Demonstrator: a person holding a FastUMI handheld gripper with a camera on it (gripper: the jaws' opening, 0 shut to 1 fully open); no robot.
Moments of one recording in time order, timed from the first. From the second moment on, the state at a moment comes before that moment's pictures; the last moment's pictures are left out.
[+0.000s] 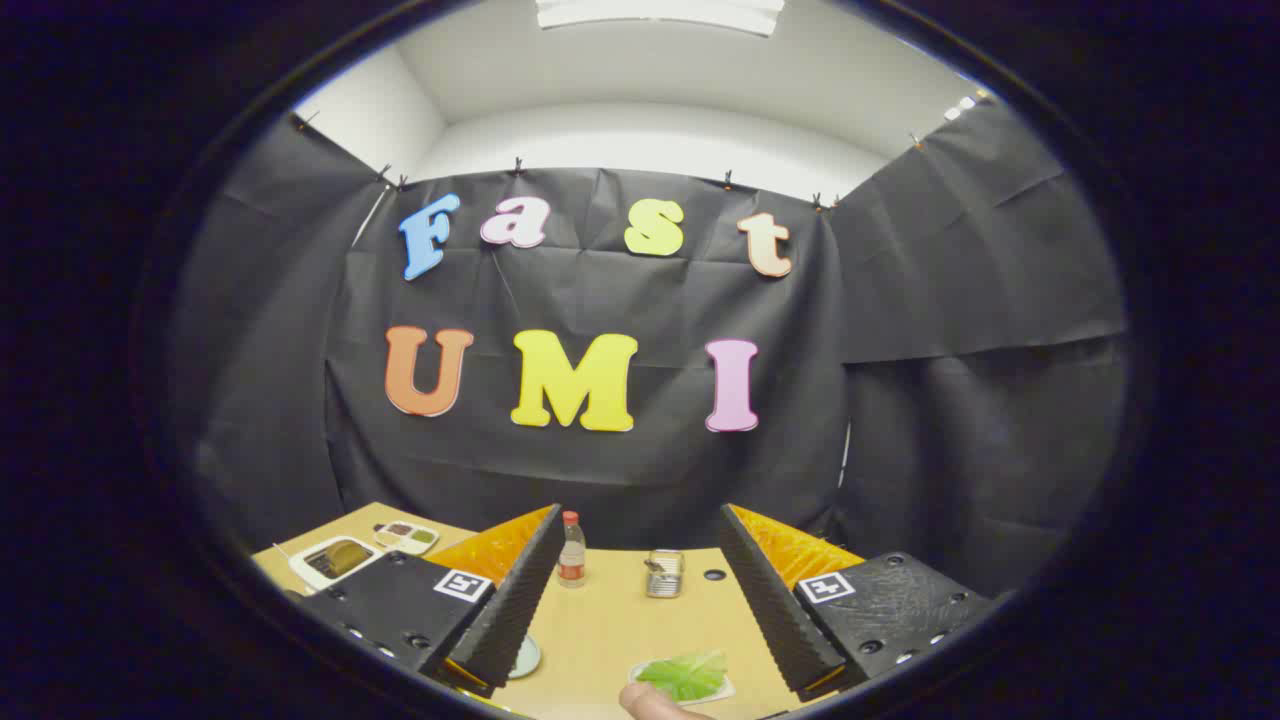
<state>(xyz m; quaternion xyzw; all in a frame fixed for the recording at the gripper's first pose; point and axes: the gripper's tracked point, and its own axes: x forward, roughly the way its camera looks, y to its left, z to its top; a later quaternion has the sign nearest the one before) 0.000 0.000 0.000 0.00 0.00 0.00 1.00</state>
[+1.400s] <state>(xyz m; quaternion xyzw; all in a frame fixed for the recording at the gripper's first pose) 0.000 -0.013 0.003 0.03 0.06 -0.03 1.00</state>
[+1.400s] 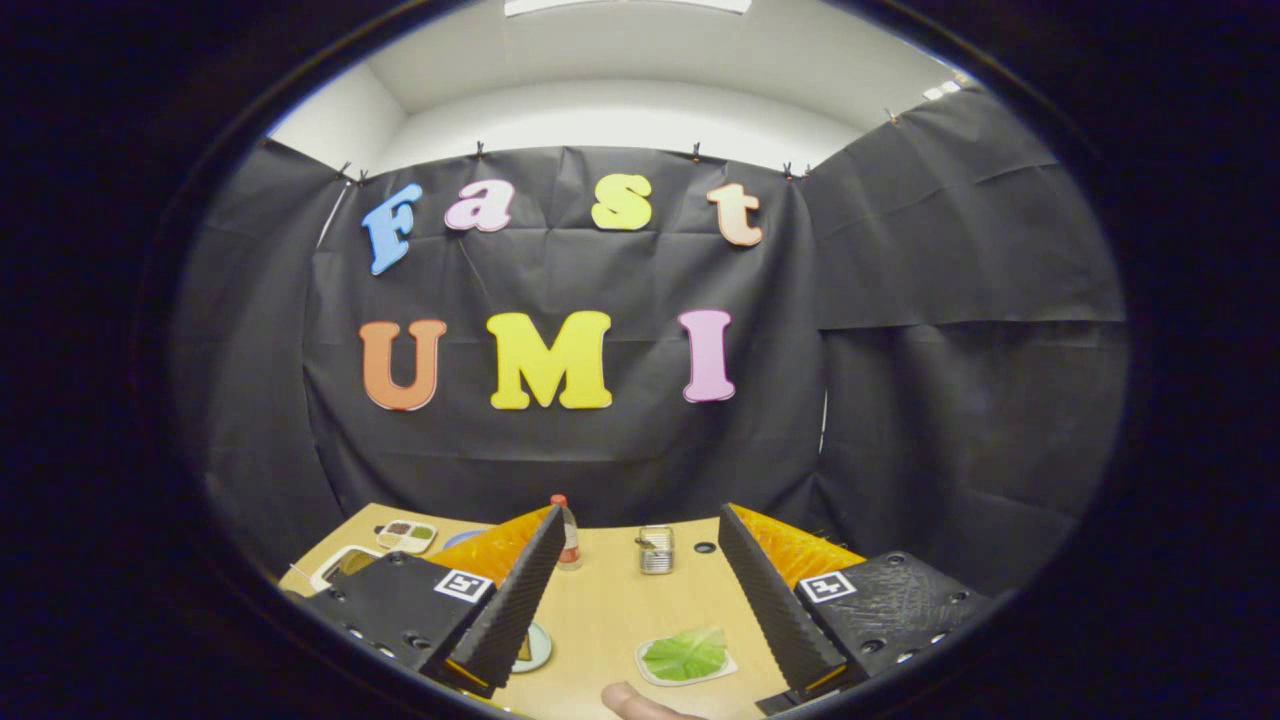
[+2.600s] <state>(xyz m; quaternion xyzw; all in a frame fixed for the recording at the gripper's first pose) 0.112 -0.126 -0.281 0.02 0.31 0.05 0.95</state>
